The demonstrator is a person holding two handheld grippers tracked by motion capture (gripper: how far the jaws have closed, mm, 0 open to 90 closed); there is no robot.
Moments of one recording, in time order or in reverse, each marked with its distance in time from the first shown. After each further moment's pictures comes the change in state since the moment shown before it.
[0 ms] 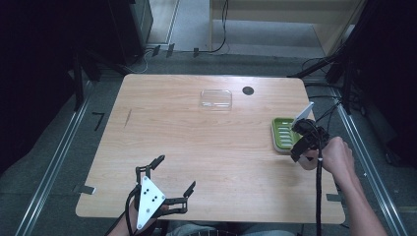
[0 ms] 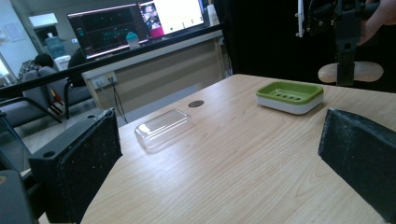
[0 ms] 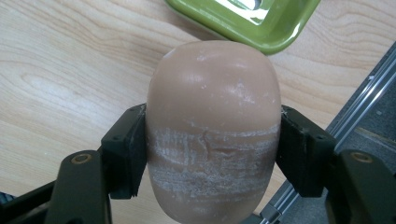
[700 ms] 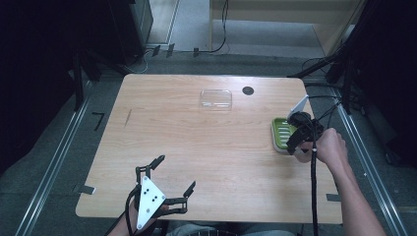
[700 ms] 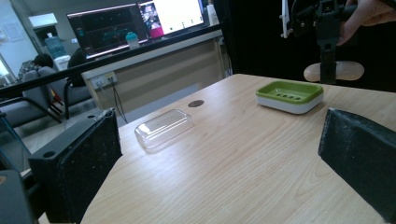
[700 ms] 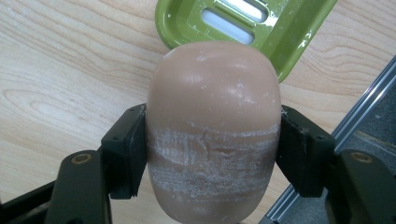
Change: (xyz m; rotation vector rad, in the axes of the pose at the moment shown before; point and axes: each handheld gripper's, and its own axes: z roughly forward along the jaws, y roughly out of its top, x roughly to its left) left arm 0.000 0.000 0.000 0.003 0.000 0.003; right arm -0.001 0.025 -0.002 0.006 0.002 0.001
